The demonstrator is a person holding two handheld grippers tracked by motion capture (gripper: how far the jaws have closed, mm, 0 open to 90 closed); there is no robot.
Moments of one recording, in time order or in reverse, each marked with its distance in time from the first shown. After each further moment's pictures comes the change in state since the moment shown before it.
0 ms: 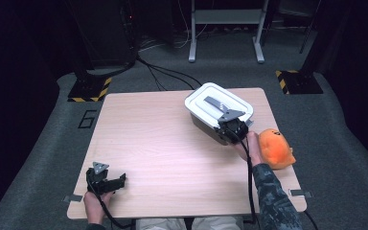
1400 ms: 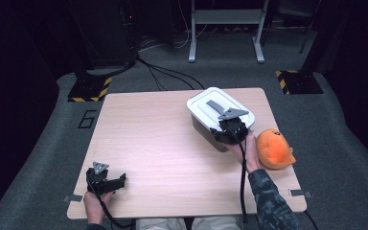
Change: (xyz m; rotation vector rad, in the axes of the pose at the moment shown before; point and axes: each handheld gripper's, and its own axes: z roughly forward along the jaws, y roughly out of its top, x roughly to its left) left arm 0.000 0.000 0.000 0.000 0.000 0.001; right arm 0.007 0.013 -0.019 -0.035 -0.011 0.153
